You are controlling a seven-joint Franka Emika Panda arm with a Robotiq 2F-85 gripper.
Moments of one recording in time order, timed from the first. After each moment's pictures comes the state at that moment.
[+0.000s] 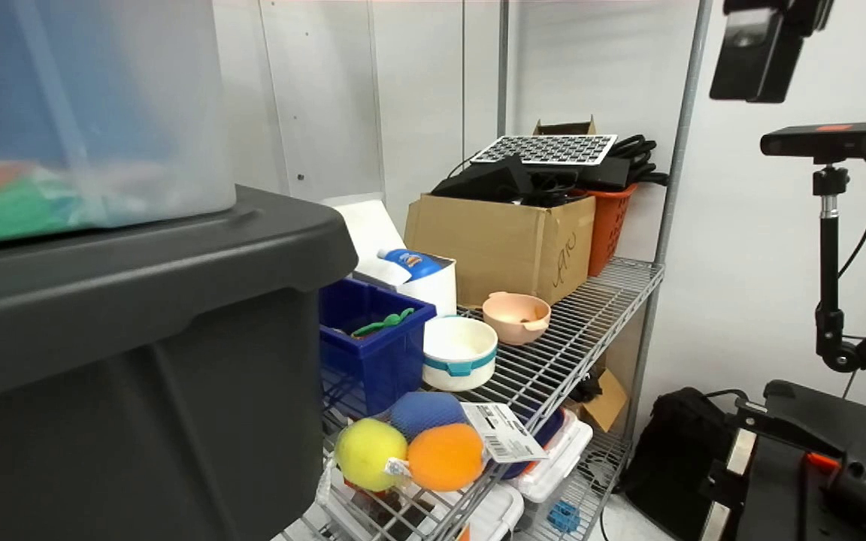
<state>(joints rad) 0.00 -0.50 0.06 -2.56 0.00 2.11 0.07</state>
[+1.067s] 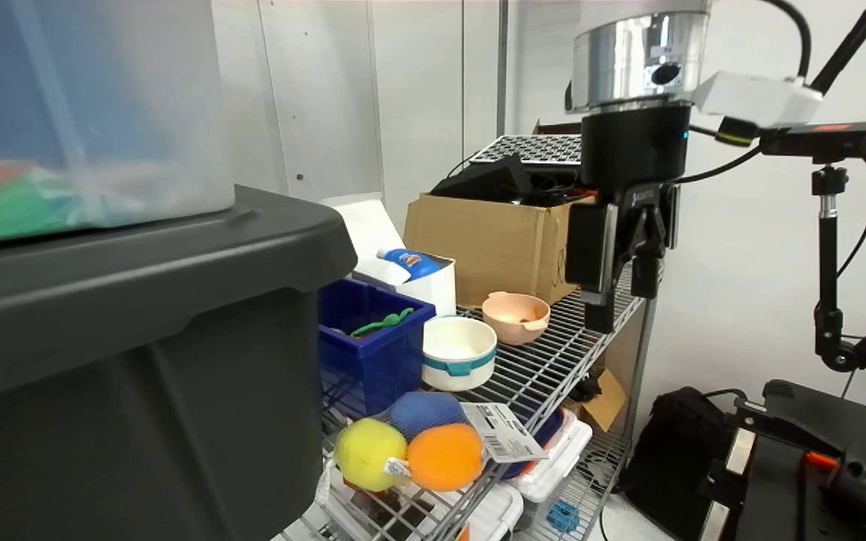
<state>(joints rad) 0.00 0.05 0.02 -2.44 -0.02 2.39 0.06</state>
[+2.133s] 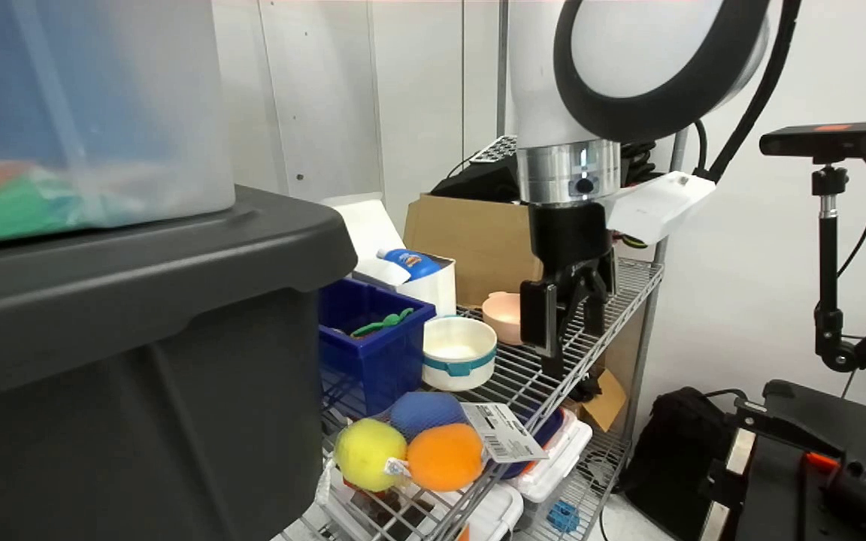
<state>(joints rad) 0.01 0.33 -0.02 -2.26 -0.13 2.49 0.09</state>
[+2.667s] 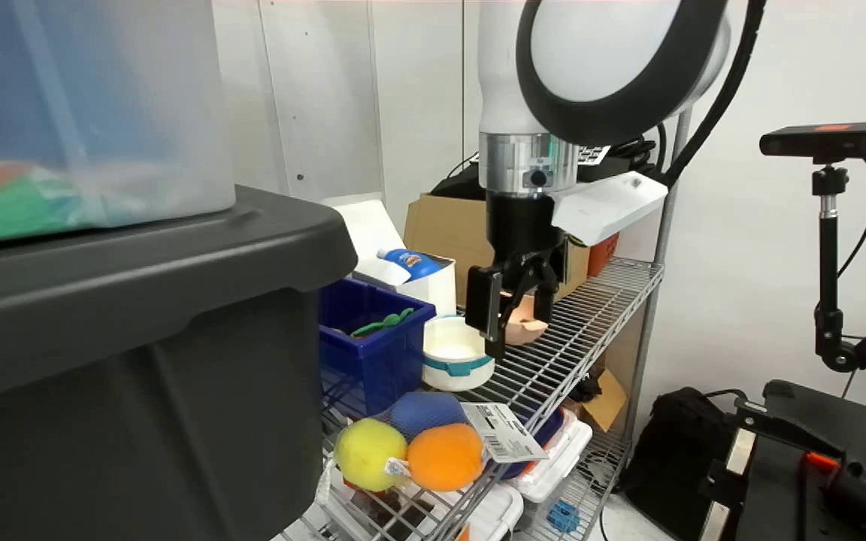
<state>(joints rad) 0.06 0.38 -0.02 -2.19 -0.13 2.59 0.13</state>
